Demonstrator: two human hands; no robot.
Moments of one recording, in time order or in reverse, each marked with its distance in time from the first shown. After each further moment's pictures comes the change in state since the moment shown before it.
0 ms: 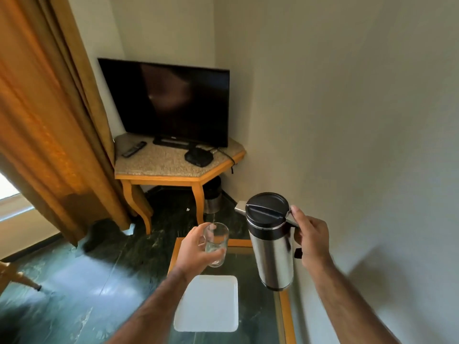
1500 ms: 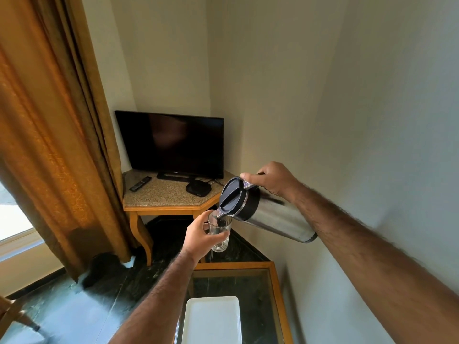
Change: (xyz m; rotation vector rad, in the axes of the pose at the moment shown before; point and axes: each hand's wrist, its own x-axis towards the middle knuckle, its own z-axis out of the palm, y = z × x) left_hand -0.034 0.136 -0.073 -0.120 0.007 0.081; right_hand 0.000 -0.247 0.061 -0.711 -0.445 -0.297
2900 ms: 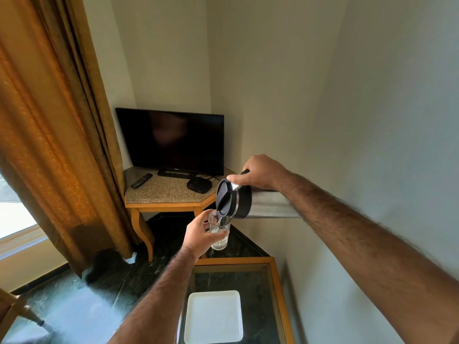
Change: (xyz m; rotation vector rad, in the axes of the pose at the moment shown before) left_hand -0.004 -0.011 -0.006 0.049 -0.009 0.007; right_hand 0.010 -0.036 0.011 -0.383 -0.112 -0.132
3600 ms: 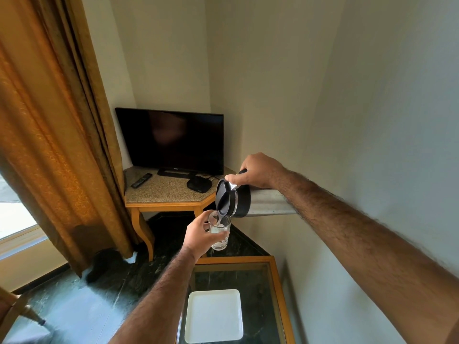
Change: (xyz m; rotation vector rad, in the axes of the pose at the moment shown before) left_hand -0.003 -0.003 0.001 -0.002 -0.009 -0.006; right_hand -0.002 -0.008 -0.003 -0.058 -0.022 -0.014
